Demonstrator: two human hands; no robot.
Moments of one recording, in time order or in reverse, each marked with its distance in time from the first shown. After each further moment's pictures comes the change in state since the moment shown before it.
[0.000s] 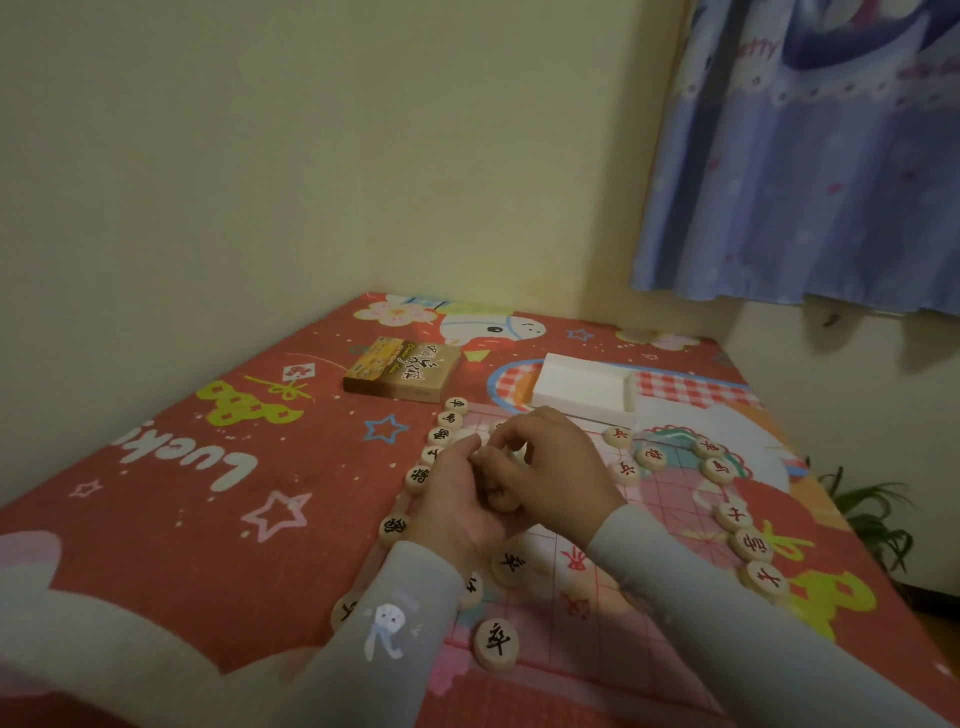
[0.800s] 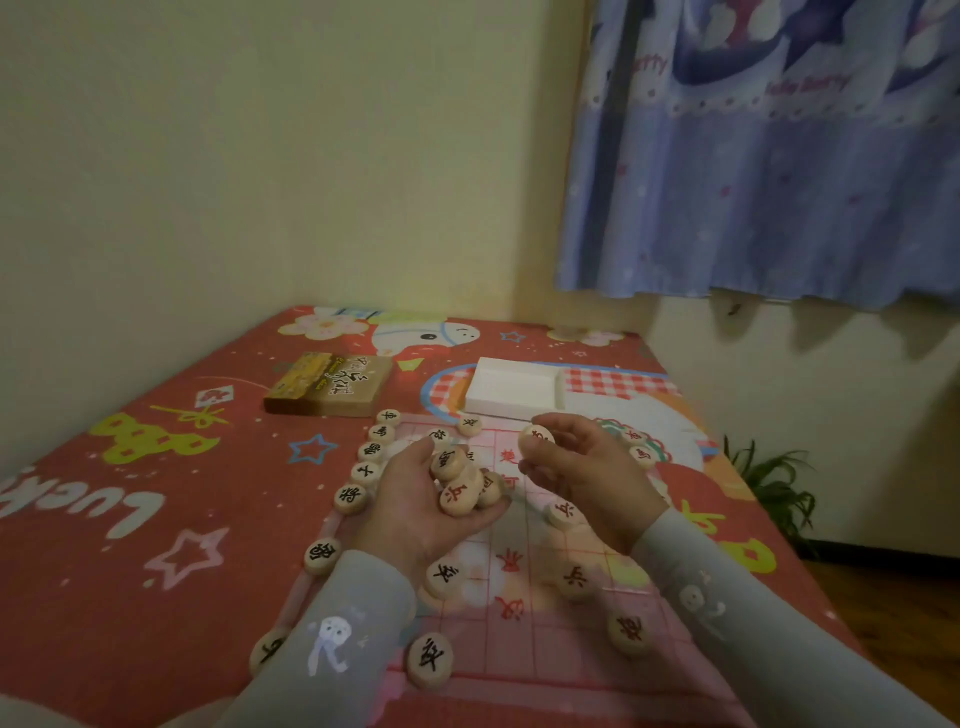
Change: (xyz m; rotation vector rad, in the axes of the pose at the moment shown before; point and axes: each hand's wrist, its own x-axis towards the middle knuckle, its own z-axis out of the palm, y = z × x) left_hand 0.009 -0.006 0.017 -0.078 -0.106 -0.032; right_hand -0.027 0.069 -0.043 1.010 0.109 0.445
